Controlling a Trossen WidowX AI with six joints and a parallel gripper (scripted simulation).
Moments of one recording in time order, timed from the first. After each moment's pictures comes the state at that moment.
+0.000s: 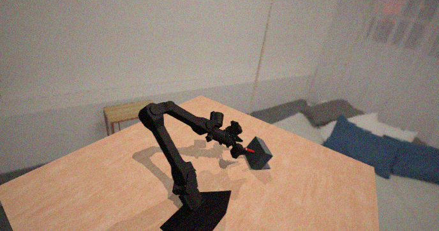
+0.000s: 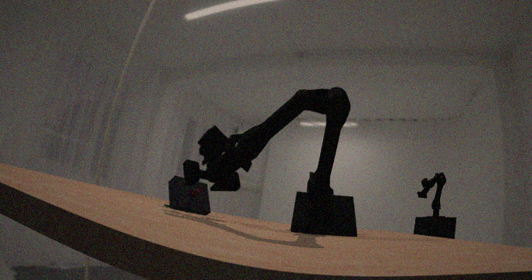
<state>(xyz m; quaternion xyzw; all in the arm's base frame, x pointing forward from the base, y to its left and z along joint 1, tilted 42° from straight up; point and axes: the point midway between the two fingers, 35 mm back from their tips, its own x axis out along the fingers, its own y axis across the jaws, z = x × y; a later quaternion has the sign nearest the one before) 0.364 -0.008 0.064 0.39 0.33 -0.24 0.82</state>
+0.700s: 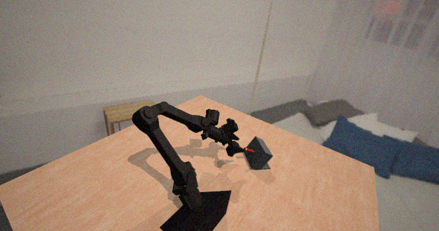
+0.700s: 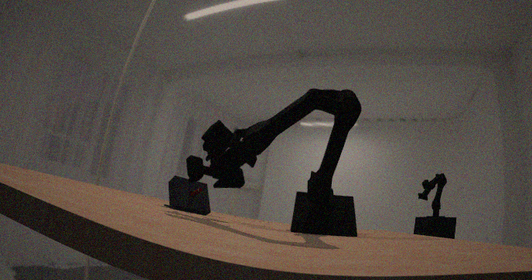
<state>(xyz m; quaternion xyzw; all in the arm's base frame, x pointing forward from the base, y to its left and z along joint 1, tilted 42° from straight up) 0.350 -0.004 0.083 0.39 0.34 -0.24 0.82</state>
